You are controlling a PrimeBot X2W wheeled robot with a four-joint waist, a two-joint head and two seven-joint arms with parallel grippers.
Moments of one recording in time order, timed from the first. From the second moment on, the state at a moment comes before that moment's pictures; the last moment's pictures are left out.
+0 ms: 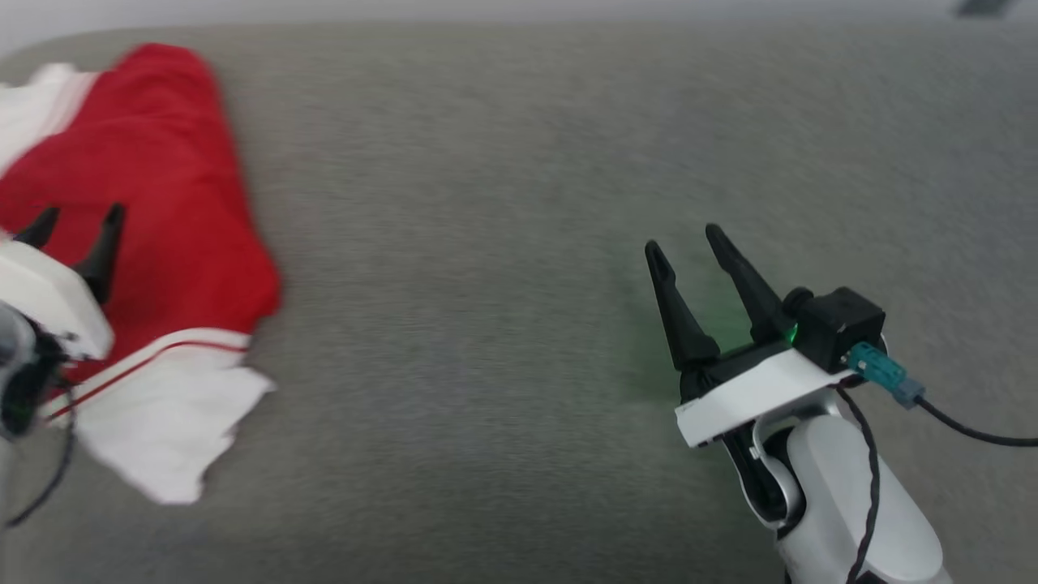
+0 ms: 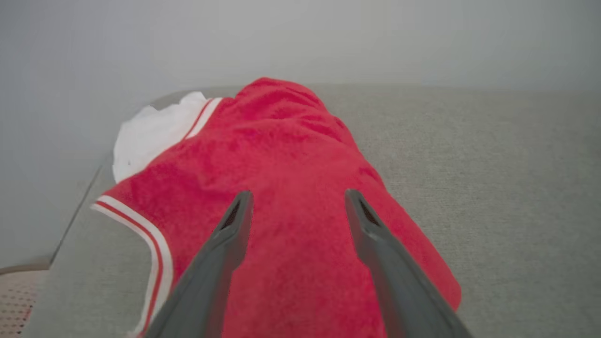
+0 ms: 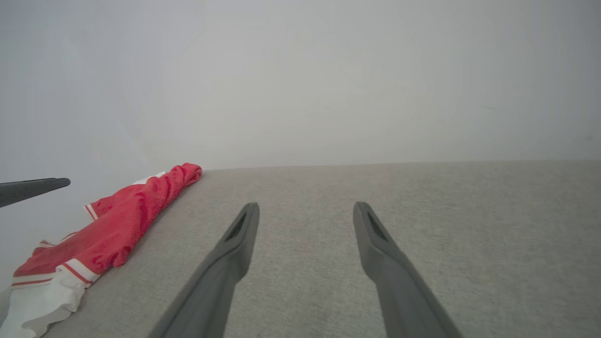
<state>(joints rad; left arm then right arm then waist) -0.62 0.61 -0.25 0.62 -0.63 -0.13 0.06 -0.38 -0.07 0.28 0.34 0.36 0.13 -0.26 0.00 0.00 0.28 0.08</state>
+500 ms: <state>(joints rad) -0.66 0.87 -0.36 0.81 -0.94 -0.13 0.40 -0.42 -0.05 0.31 0.30 0.39 0.13 -0.26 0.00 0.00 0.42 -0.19</state>
